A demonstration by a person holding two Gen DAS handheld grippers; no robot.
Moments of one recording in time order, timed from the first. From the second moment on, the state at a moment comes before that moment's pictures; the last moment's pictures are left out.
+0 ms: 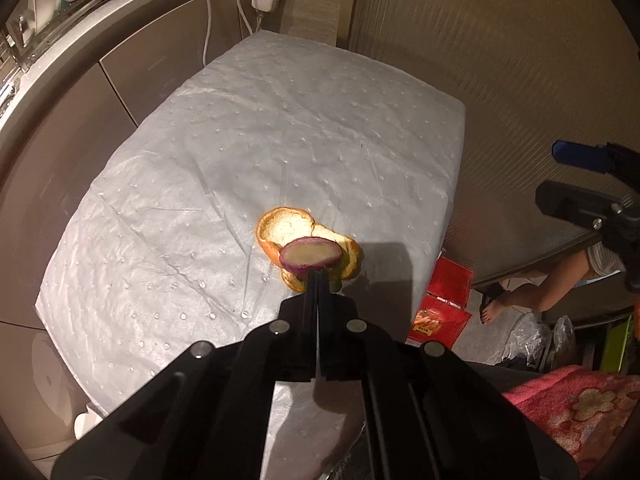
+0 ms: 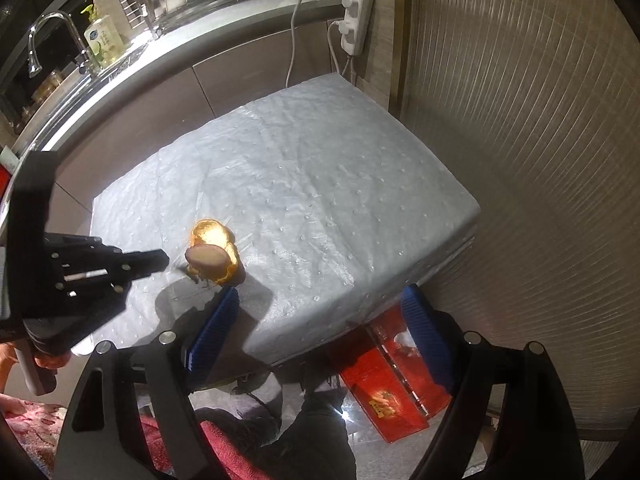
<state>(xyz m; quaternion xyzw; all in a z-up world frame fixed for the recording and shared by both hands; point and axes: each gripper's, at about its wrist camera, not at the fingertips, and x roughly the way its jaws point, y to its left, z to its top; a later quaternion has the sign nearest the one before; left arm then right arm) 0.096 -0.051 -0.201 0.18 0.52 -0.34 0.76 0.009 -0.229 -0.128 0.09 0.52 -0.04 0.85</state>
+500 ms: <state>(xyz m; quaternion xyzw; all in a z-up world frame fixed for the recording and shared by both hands) 0.107 0.008 -0.172 0.09 0.54 -0.31 0.78 0.049 -0.188 -0.149 0.07 0.53 0.06 0.84</state>
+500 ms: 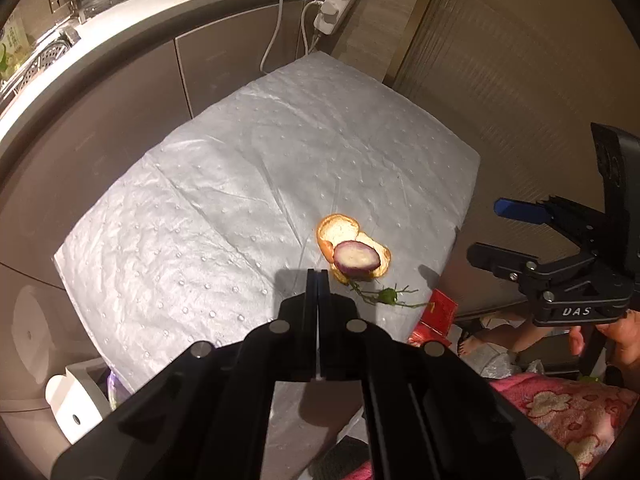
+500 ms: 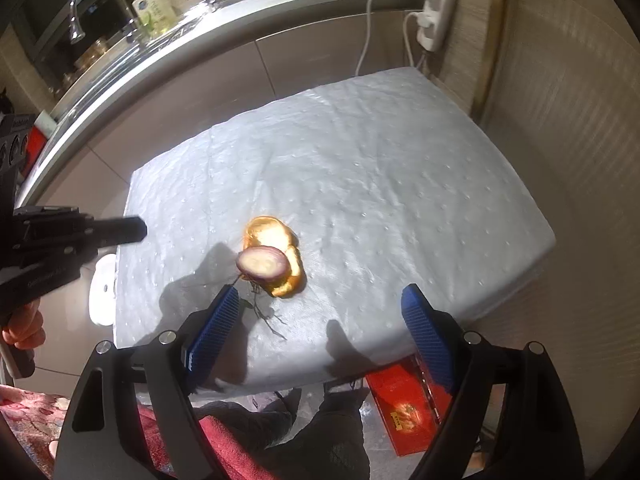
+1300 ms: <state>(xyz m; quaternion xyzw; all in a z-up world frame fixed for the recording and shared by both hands) 0.098 -0.070 -0.240 0.11 0.60 -0.34 0.71 0.050 -0.241 -0.151 0.09 0.53 0.03 0.84</state>
